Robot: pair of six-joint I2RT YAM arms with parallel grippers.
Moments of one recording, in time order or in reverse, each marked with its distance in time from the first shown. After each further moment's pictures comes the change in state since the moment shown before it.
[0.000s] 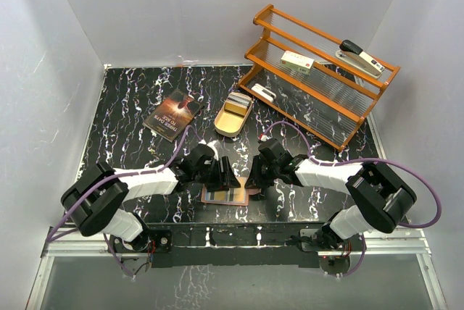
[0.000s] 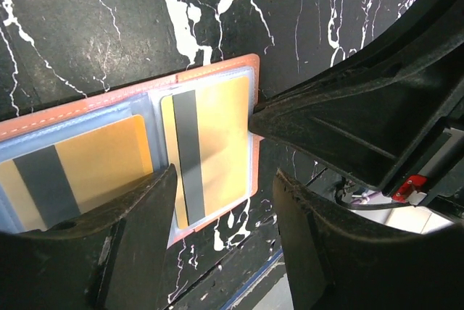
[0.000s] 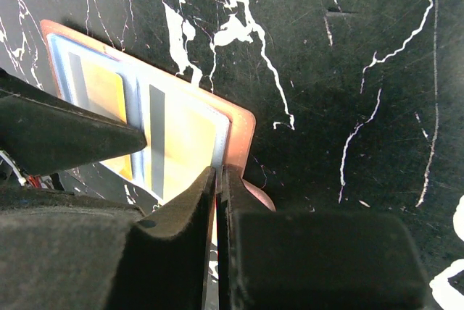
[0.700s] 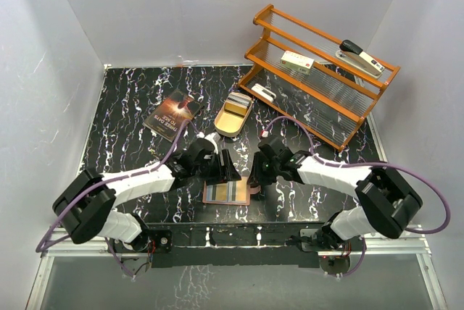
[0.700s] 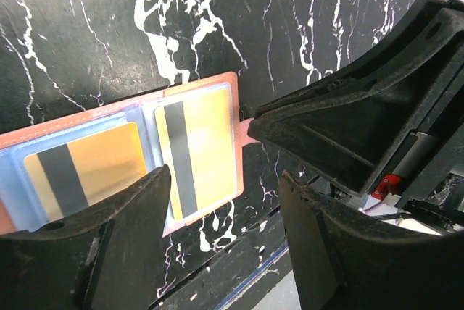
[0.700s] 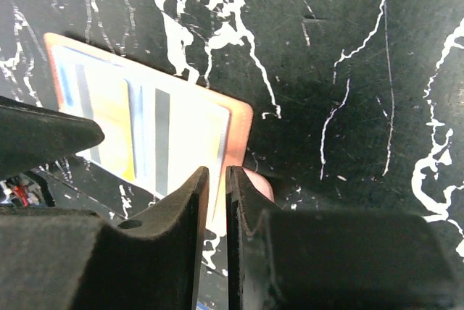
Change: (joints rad) left arm -0.005 -0.051 0.067 -0.097 -0.064 0.019; right arm 0.006 -0.038 0.058 -0.132 0.079 -0.030
